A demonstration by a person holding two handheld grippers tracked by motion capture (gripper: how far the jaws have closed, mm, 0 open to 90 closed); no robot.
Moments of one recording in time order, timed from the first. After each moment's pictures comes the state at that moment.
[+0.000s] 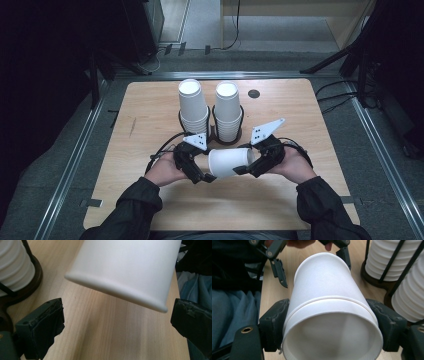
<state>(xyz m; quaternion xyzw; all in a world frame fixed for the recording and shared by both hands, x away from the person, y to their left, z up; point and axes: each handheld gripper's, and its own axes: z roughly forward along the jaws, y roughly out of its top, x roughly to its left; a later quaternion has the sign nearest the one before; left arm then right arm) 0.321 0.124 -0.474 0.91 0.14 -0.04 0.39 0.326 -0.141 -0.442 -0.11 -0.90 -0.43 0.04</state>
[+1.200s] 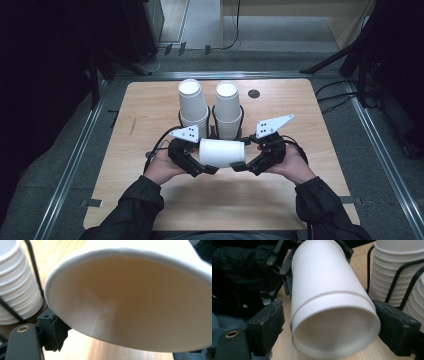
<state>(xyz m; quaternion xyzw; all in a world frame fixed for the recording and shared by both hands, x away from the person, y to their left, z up) 0.317 0.136 -0.450 0.87 0.15 -0.03 0.48 0.322 -0.142 -0.425 -0.12 -0.85 -0.51 0.07</state>
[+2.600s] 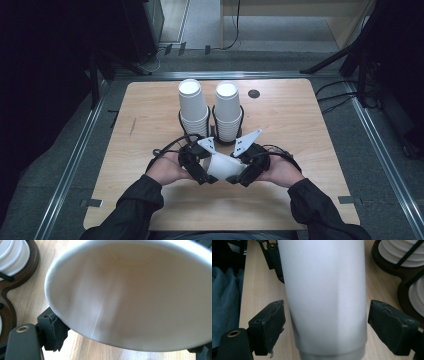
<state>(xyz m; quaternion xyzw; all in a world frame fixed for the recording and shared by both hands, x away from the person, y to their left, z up) 0.317 0.101 -0.470 0.95 0.14 -0.03 0.28 0.319 -0.106 -0.471 -0.08 -0.93 -0.35 0.02</state>
